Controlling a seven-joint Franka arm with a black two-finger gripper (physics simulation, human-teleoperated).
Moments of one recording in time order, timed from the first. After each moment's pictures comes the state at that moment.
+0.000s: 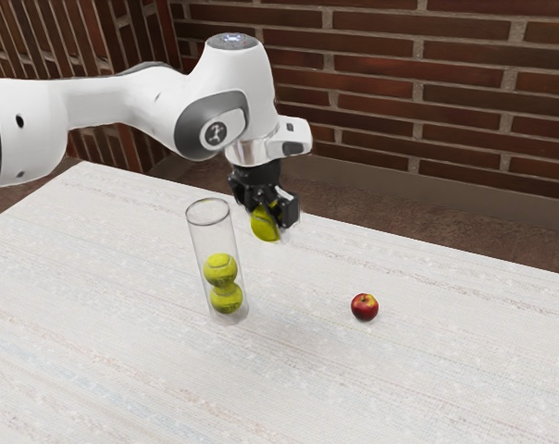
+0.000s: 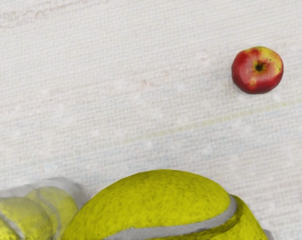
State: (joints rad) arm -0.15 0.18 -0.14 -1.74 0.10 2.01 -0.09
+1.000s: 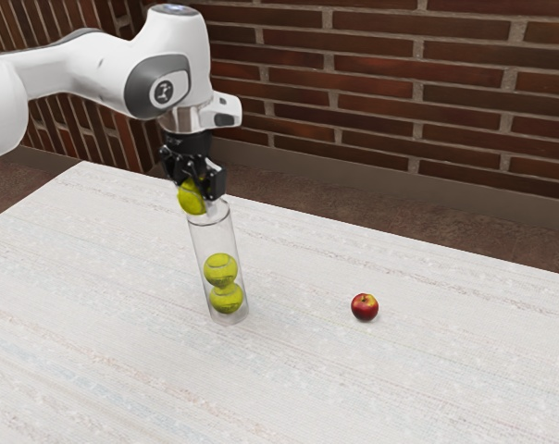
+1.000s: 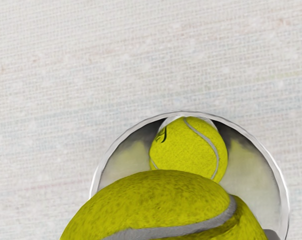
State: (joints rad) arm -0.14 0.15 0.06 -1.67 0.12 1.80 0.05
